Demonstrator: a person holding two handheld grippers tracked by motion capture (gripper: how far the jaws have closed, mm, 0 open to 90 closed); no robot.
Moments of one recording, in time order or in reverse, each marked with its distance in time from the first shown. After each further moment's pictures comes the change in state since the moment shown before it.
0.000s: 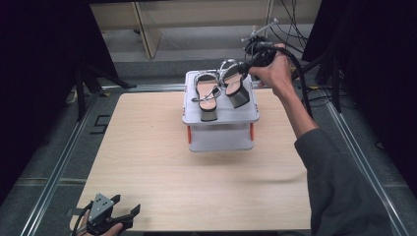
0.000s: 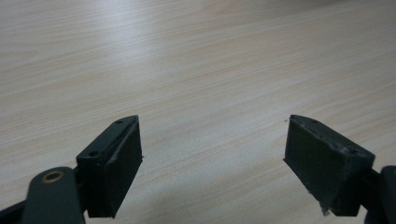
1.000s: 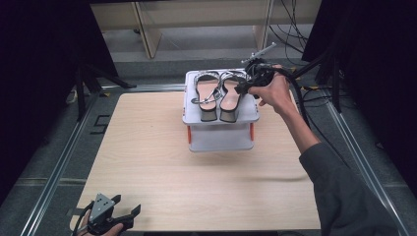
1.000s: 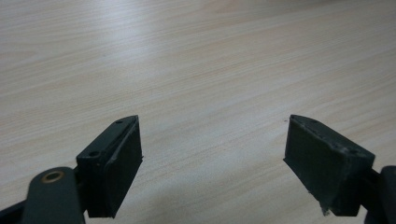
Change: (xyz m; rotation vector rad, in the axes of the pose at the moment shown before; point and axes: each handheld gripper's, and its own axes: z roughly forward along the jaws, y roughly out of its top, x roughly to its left) left arm -0.001 0.000 0.000 0.008 -0.002 -0.006; right arm 0.006 -0.038 0.022 0.011 0.084 0.029
